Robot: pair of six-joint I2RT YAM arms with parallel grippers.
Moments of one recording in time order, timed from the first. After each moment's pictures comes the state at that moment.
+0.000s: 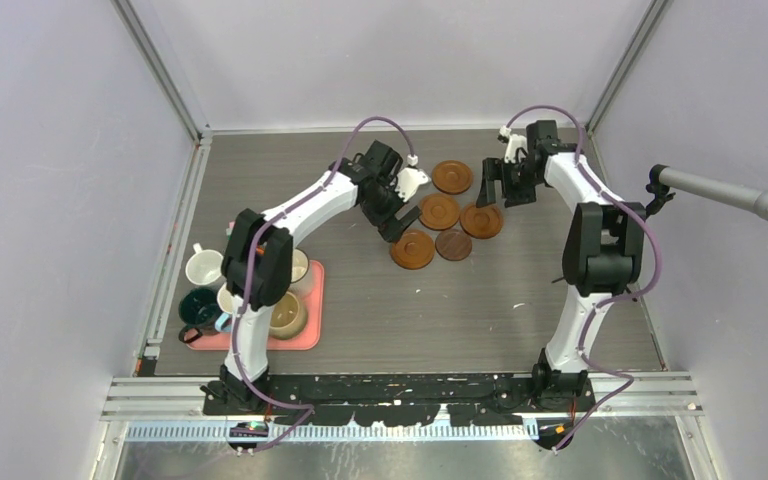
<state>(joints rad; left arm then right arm) -0.61 2.03 1.74 -0.77 0.22 0.37 0.00 1.93 1.55 -0.72 -0.40 -0.08</state>
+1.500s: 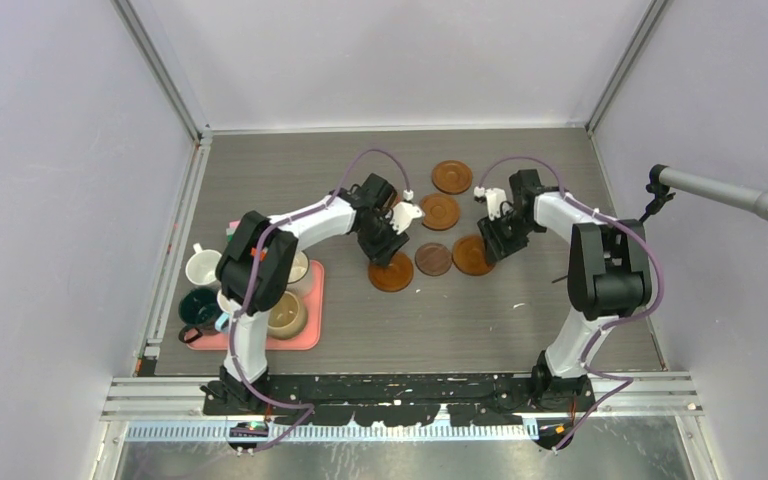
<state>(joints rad) -0.62 2.03 1.47 -0.61 0.30 0.38 0.06 1.81 1.16 -0.67 -0.32 -0.40</state>
